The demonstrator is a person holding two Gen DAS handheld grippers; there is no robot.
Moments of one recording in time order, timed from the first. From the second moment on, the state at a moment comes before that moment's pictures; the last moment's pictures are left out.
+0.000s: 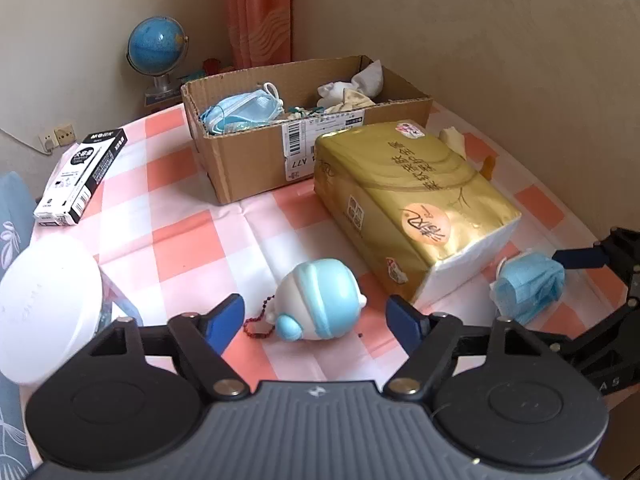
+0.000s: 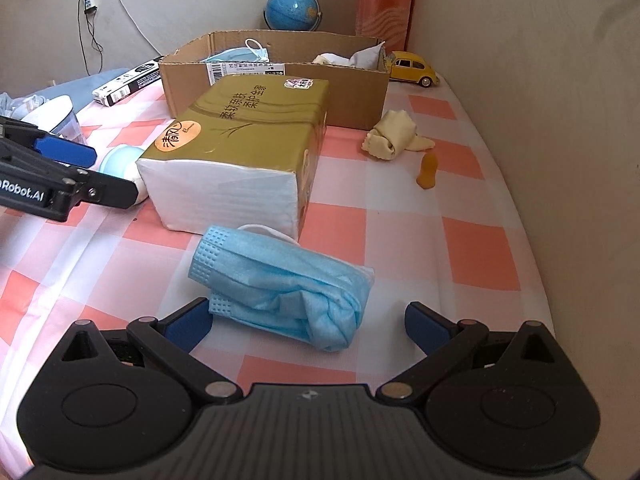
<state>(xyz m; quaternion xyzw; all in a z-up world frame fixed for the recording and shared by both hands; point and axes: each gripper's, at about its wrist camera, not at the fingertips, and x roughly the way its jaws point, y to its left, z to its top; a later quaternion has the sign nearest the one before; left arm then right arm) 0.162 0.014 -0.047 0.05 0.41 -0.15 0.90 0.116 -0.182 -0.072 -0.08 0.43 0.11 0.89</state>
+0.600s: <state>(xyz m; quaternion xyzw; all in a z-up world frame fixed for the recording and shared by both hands) 0.171 0.016 -0.059 0.04 0.43 -0.15 0.89 0.114 -0.165 -0.070 -0.08 0.43 0.15 0.89</state>
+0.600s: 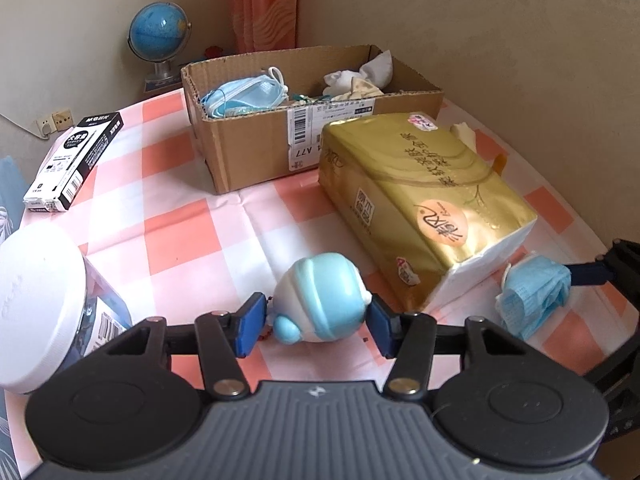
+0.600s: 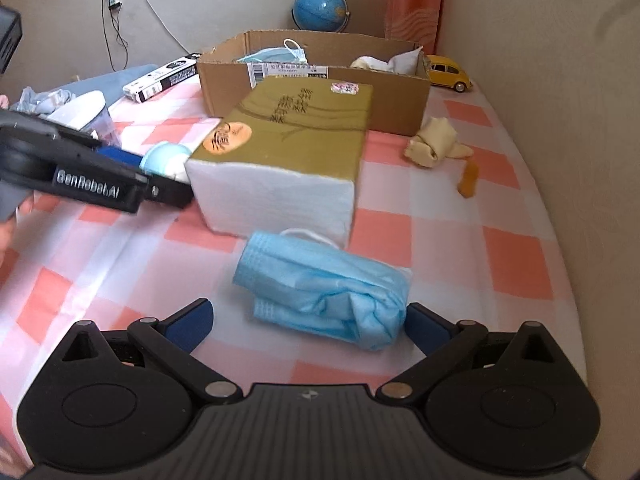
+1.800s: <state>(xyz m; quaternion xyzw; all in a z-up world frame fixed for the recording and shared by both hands) 0.130 0.014 0.005 0.10 0.41 -0.23 0.88 0.149 -0.163 0.025 -0.09 0.35 0.15 0.92</state>
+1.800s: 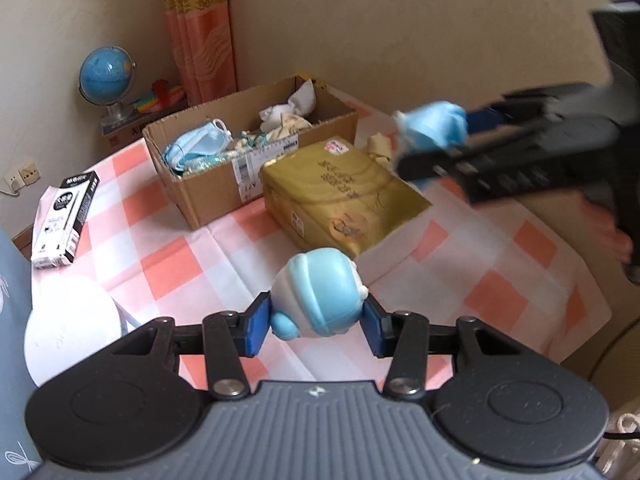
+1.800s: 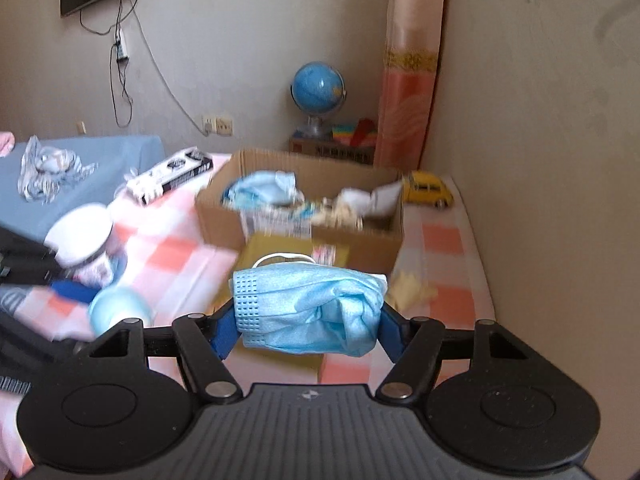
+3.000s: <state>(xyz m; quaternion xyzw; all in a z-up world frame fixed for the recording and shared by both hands) 0.174 0.023 0.021 0.11 0.40 -0.20 0.89 0.311 -0.137 0.025 -0.05 0.39 0.16 0.90</state>
